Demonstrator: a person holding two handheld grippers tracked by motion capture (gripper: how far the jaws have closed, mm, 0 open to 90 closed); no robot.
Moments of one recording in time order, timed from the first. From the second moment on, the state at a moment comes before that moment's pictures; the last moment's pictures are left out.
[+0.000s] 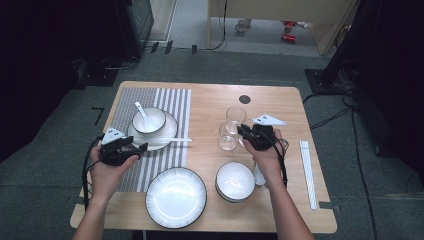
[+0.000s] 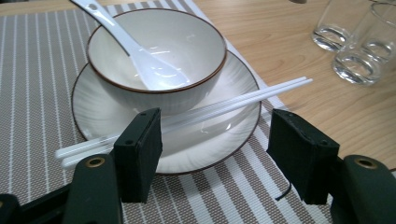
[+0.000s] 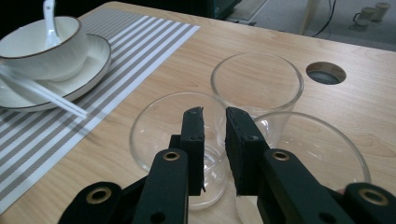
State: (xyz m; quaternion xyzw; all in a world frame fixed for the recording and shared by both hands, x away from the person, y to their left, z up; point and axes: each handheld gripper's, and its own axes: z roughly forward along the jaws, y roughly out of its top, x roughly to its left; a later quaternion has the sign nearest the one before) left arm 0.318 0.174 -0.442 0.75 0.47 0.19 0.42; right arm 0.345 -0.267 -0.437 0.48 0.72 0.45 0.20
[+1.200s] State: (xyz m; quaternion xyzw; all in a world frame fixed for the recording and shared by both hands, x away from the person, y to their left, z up) left arm 0.314 0.136 -0.446 0.78 0.42 0.16 0.43; right arm 0.366 -0.235 -0.454 0.44 0.77 0.42 0.16
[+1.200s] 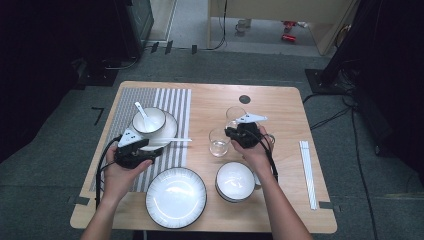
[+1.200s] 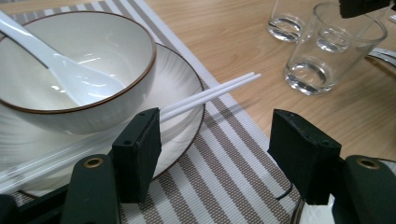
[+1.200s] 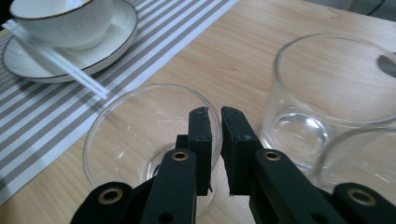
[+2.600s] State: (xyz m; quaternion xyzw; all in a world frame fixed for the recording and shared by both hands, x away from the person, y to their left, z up) left arm 0.333 0.019 -0.453 0.83 0.31 0.10 0.44; right arm 0.303 -0.295 -0.432 0.49 0.73 0.44 0.19
